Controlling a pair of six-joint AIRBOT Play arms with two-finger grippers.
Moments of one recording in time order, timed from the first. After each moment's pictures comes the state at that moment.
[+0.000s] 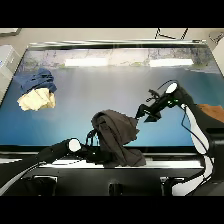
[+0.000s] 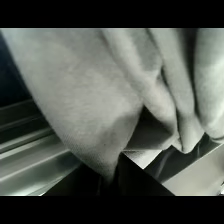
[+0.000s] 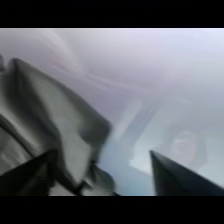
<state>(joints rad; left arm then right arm) -0.81 -1.32 0.57 0.61 -0.73 -1.68 0.05 -1.77 1.36 -0.98 1.41 1.46</state>
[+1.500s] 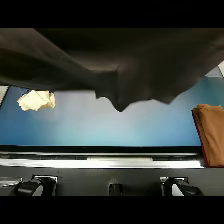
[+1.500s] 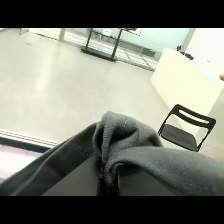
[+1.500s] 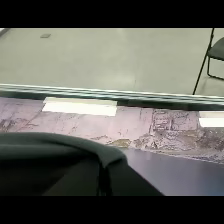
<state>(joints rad) -0.10 -0.58 1.46 1.62 -0.78 -1.92 -0.20 -0.91 1.97 -1.17 1.29 1.44</state>
